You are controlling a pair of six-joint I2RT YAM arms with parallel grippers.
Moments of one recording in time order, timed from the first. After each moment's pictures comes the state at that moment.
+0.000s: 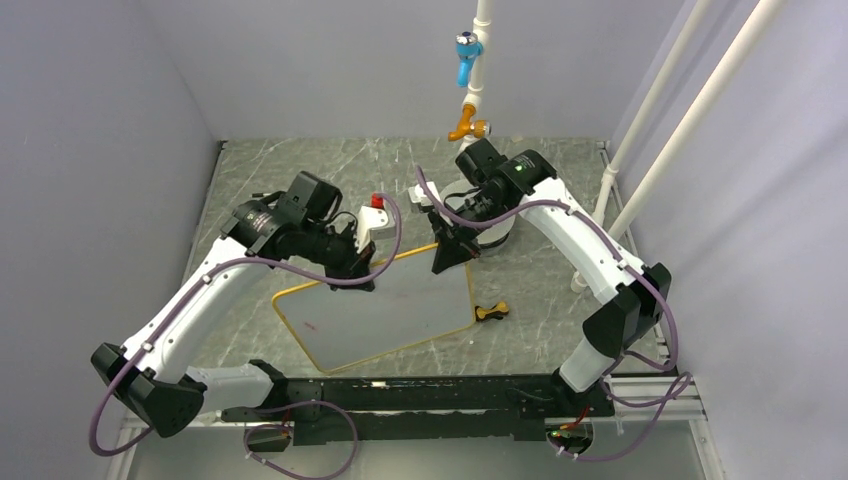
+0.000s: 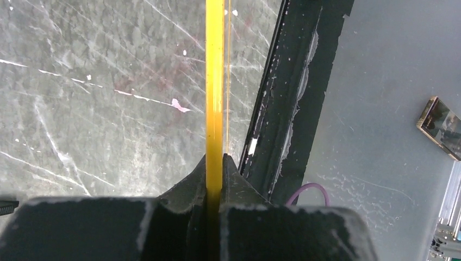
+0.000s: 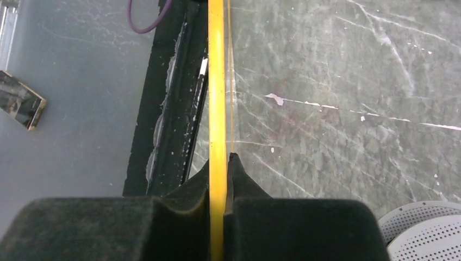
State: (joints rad) left arm -0.59 1.22 1.39 -1.16 0.65 0.41; right arm 0.61 1.64 1.73 -1.35 -0.93 -0.89
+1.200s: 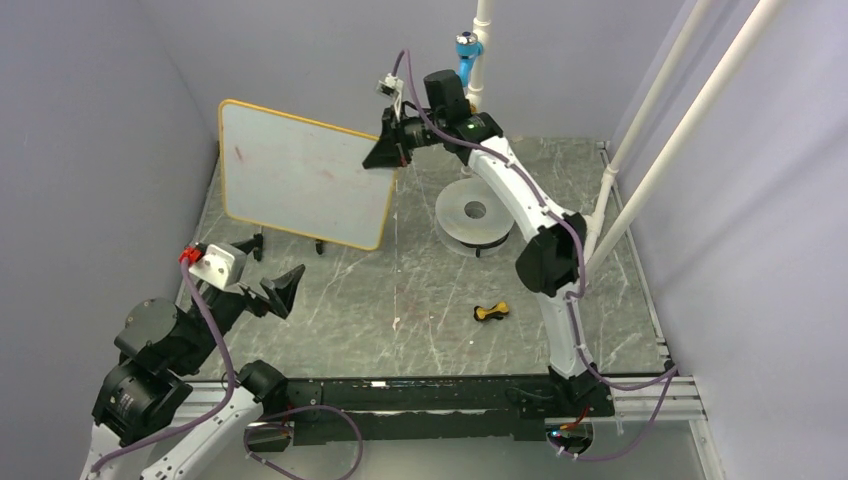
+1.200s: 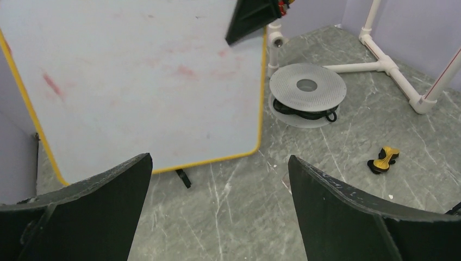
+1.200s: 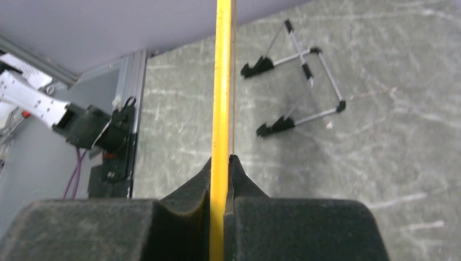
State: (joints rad) left arm -0.57 0.34 1.02 -0.65 -0.09 0.06; right arm 0.55 2.16 2.31 -0.63 -1.00 -0.06
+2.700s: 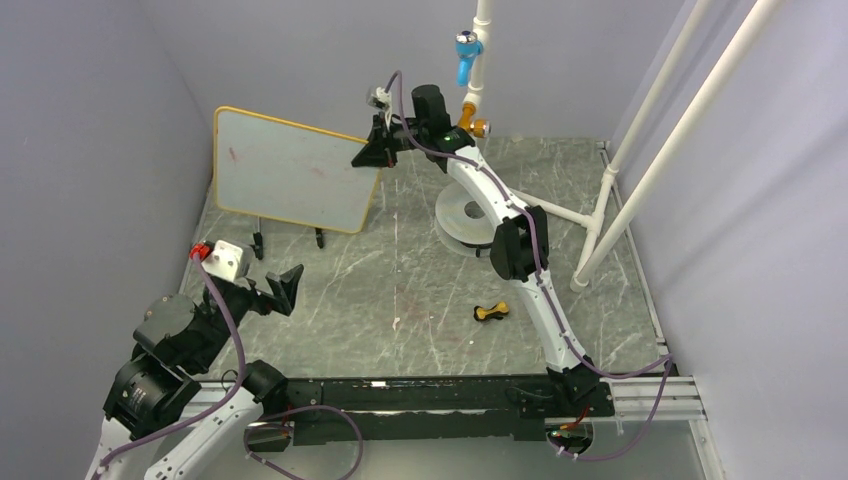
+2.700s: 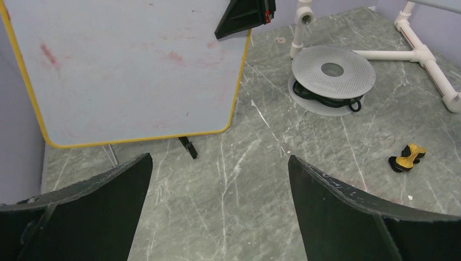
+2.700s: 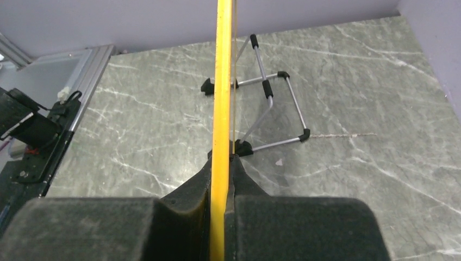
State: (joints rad) left arm -0.57 0.32 0.94 -0.68 -0.20 0.01; right arm 0.53 2.57 2.61 -0.27 -1.13 -0.03
